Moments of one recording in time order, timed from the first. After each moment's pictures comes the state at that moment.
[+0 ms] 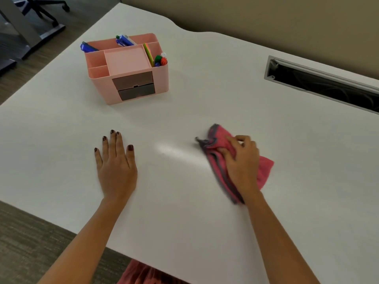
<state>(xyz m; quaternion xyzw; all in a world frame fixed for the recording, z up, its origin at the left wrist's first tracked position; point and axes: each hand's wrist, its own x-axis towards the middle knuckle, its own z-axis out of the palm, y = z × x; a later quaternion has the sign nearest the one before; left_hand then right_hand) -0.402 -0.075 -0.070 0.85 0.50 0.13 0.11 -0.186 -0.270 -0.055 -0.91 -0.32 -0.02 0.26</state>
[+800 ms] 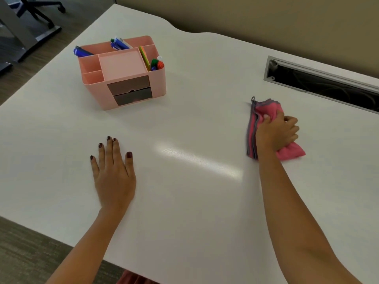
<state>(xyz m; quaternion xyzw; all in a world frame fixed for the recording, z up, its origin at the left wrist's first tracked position) -0.399 -0.077 -0.068 0.85 0.50 0.13 0.10 -0.063 -0.245 -0.051 -0.97 0.03 -0.11 0.21</state>
